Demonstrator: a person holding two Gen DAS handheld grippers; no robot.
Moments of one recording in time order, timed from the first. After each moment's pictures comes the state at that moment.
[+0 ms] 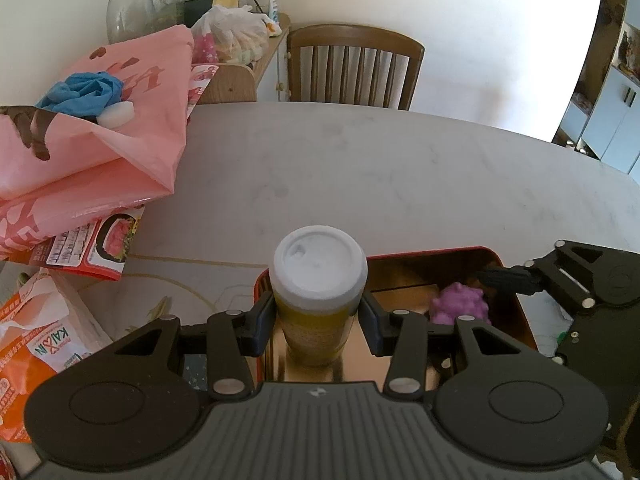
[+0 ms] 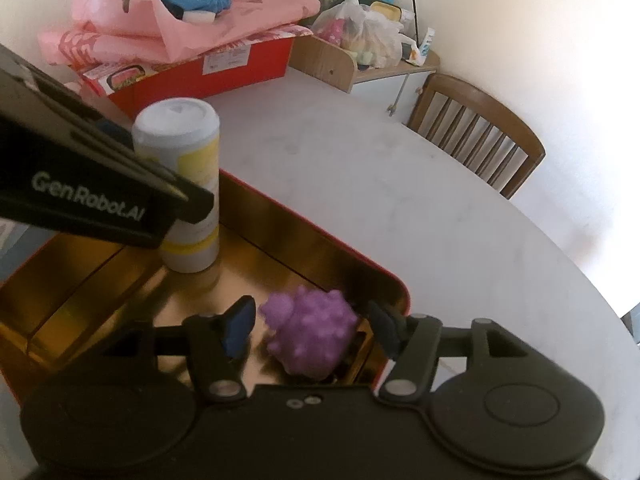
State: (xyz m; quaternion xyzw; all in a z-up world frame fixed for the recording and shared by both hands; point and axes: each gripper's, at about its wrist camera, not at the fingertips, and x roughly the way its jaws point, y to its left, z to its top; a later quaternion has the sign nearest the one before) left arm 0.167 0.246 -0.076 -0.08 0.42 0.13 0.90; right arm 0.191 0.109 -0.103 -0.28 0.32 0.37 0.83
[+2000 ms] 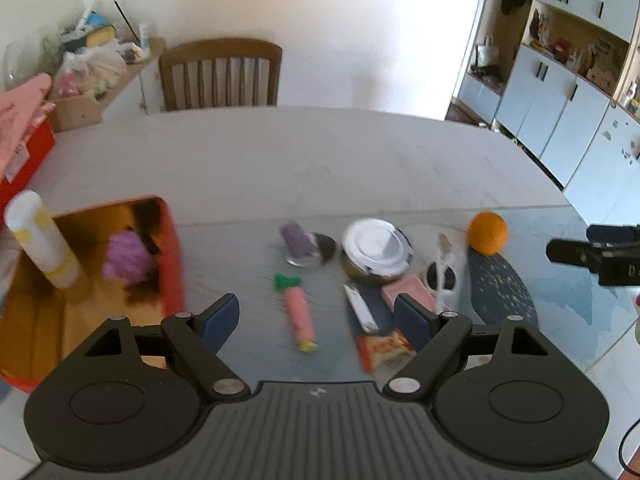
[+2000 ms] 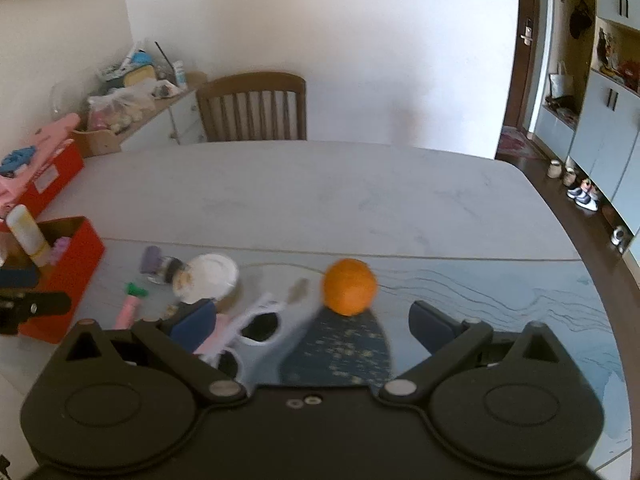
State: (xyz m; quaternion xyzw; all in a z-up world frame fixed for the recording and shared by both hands) left arm 0.141 -0.005 -0.051 -0.07 0.41 0.02 0.91; right arm 0.206 -0.275 -0.054 -0.04 0.36 0.20 0.91
